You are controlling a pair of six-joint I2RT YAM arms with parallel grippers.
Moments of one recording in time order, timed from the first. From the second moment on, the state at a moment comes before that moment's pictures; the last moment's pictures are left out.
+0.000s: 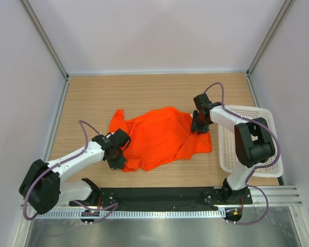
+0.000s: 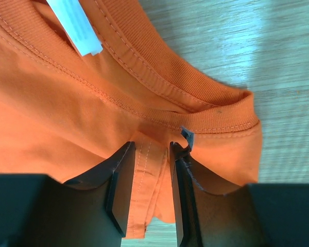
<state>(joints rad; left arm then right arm) -0.66 1.21 0.67 -0.86 -0.12 -1.06 0.30 1.73 1.10 -0.60 0.05 0.50</state>
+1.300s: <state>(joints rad) -0.65 1.02 1.44 -1.32 -0.40 -1.07 0.25 1.24 1.63 -0.71 0.20 0.60</state>
